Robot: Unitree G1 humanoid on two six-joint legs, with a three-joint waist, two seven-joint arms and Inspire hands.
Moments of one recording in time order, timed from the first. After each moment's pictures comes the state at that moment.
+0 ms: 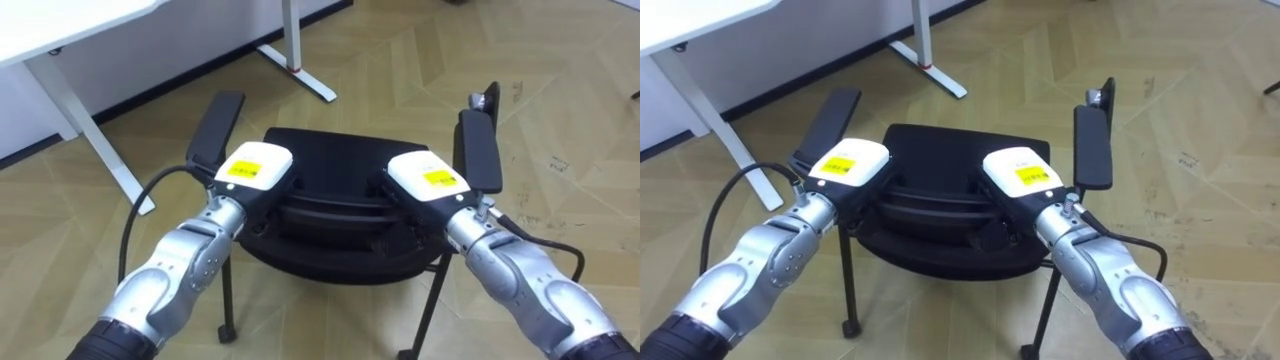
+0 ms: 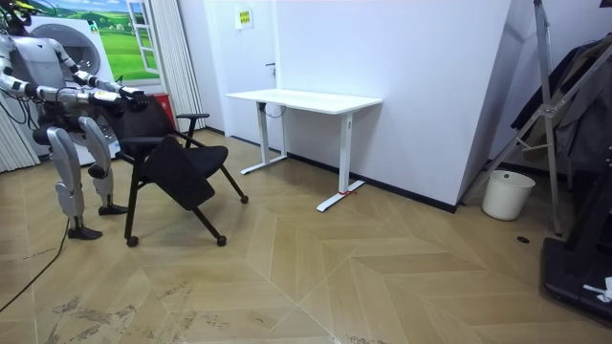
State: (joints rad) left arm -0.27 0.37 -0.43 0.32 0.95 -0.05 -0.05; right arm -0.20 -0.47 0.38 0.34 -0.87 -0.22 0.00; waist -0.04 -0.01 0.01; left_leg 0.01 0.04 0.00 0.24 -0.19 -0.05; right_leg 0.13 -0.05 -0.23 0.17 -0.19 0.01
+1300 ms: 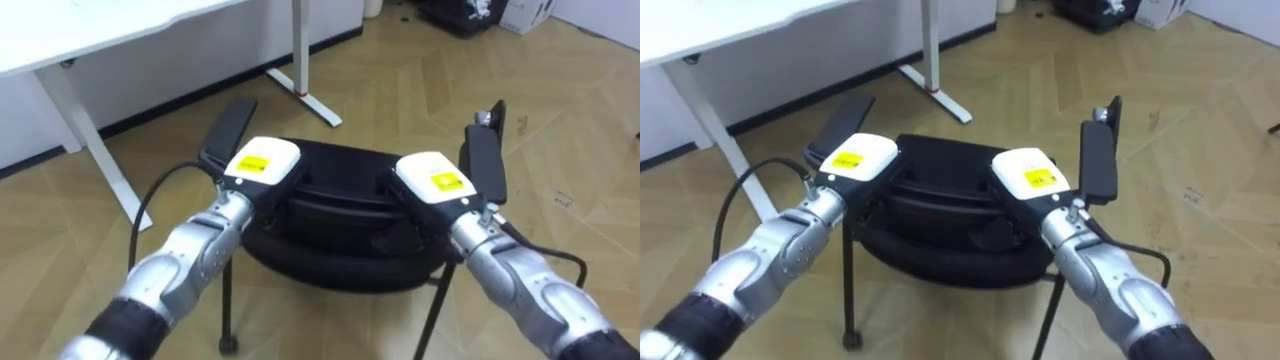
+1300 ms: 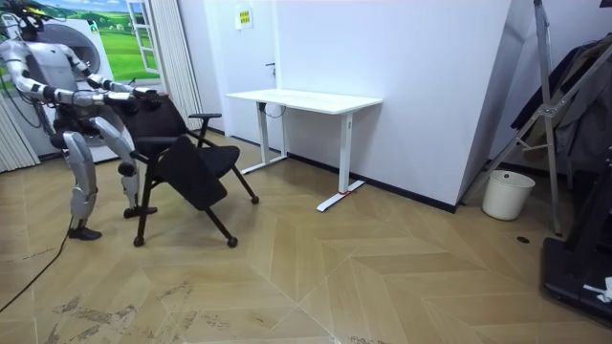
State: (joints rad) left arm -0.41 0.34 -0.44 0.53 0.92 -0.13 0.06; right arm -0.27 -0.47 0.42 0.46 -0.86 -0.20 -0.15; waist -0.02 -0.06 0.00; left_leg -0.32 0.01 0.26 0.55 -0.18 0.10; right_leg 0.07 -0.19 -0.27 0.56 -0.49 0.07
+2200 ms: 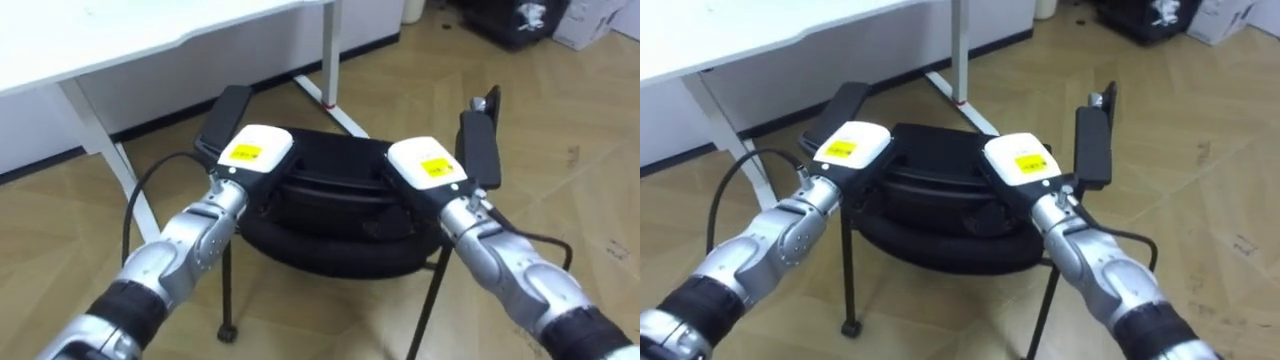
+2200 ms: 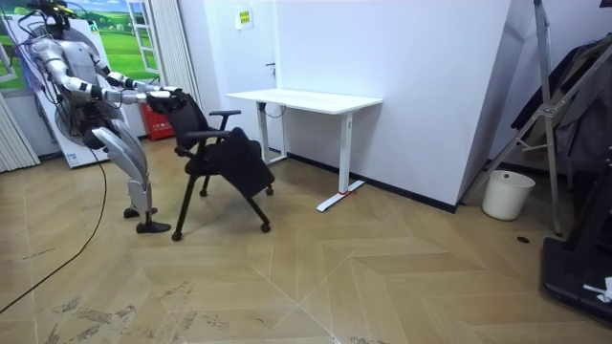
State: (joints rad) left arm -0.47 0.35 -0.44 0.65 0.88 -0.15 0.16; right arm -0.39 -0.43 0.45 0.57 -0.90 -0.20 -0.16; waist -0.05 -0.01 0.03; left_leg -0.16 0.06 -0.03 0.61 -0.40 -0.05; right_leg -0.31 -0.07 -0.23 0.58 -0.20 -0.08
